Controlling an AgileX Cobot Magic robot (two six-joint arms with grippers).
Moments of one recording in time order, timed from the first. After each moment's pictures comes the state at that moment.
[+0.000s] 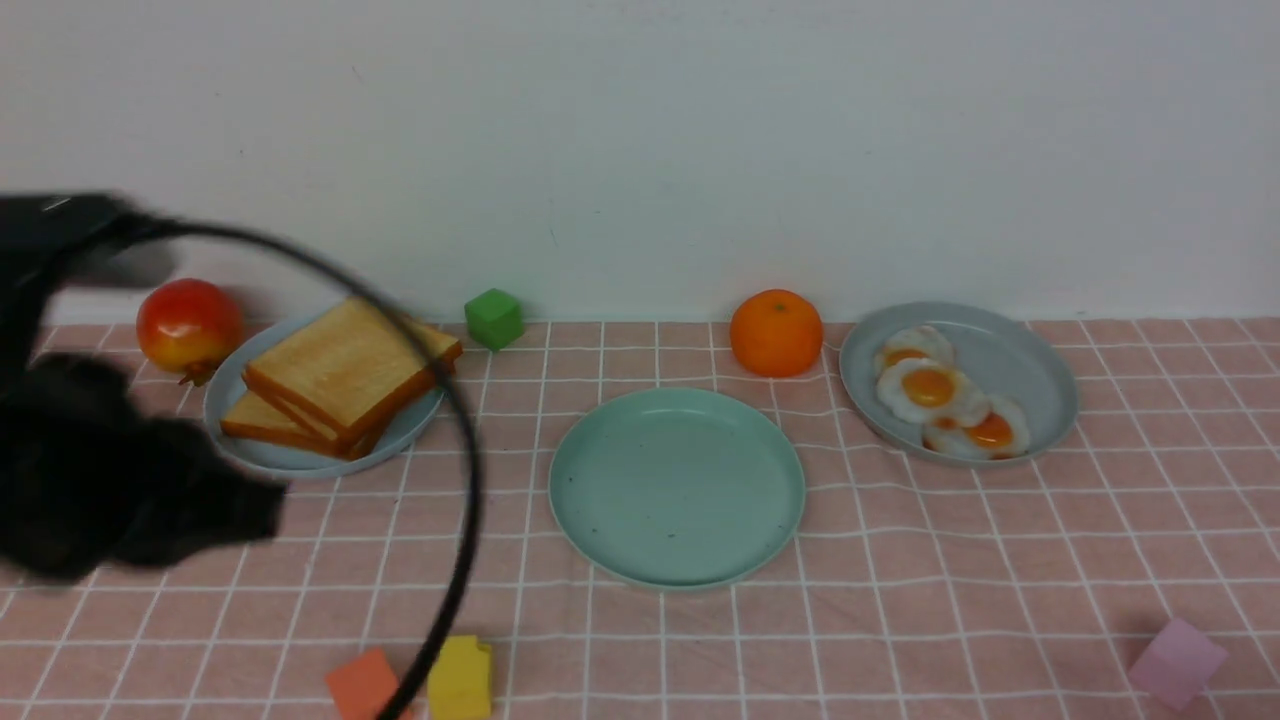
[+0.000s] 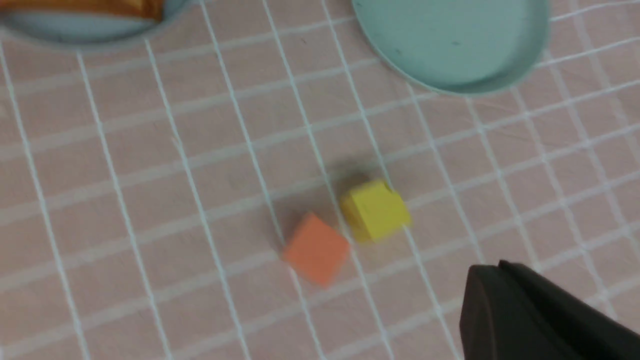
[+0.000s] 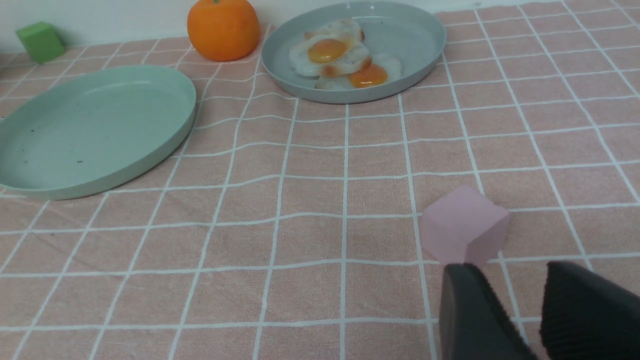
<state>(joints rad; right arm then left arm) 0.03 -0.01 0.02 0.15 0.39 -0.05 -0.29 1.09 -0.98 -0.20 0.88 0.05</state>
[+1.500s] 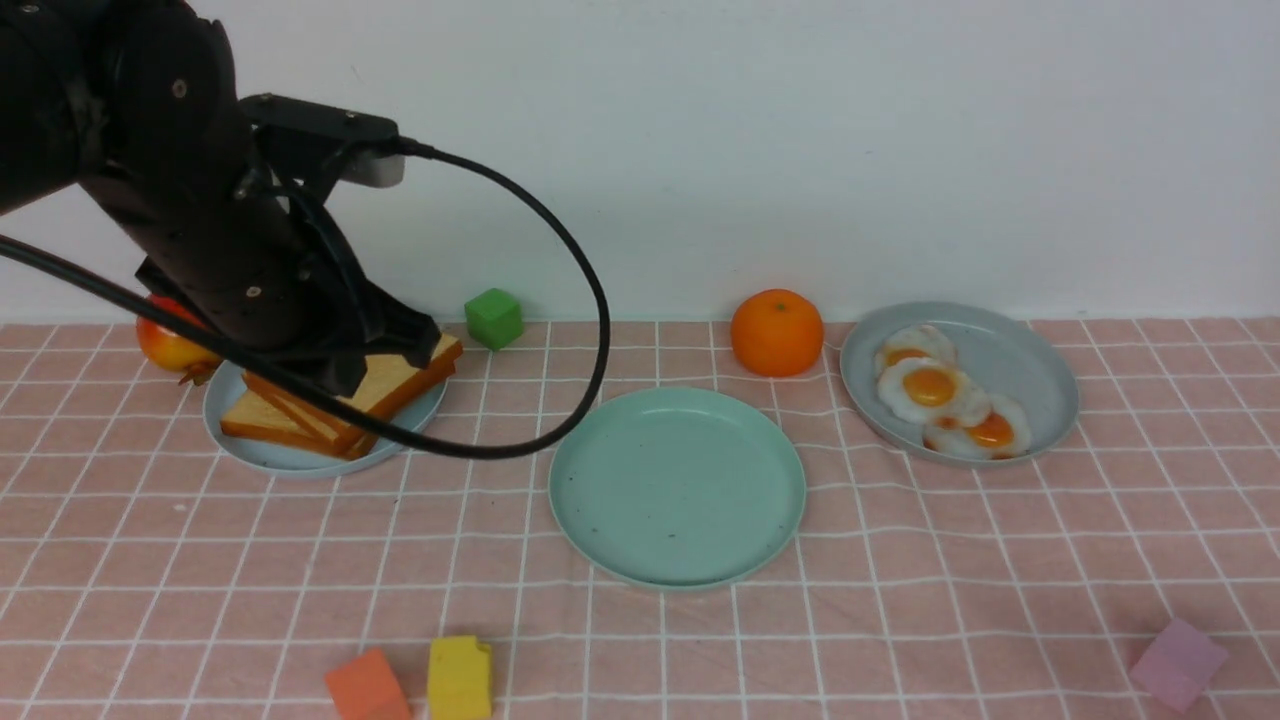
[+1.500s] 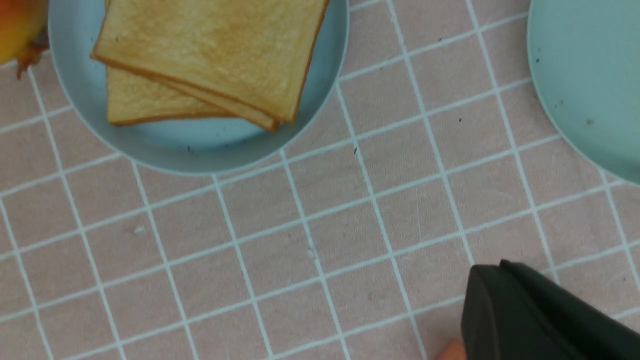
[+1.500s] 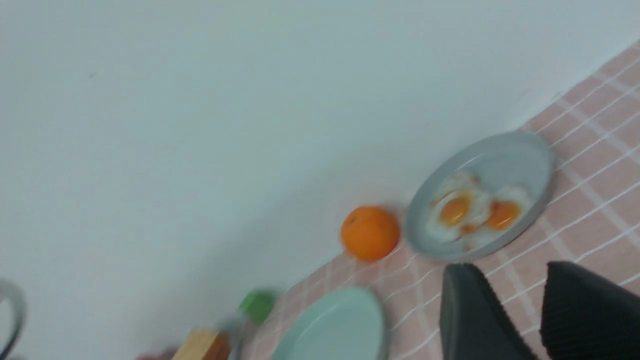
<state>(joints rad) 0.04 0.02 -0.11 0.60 0.25 0.11 -0.31 1.60 -1.39 0.06 0.95 -0.02</state>
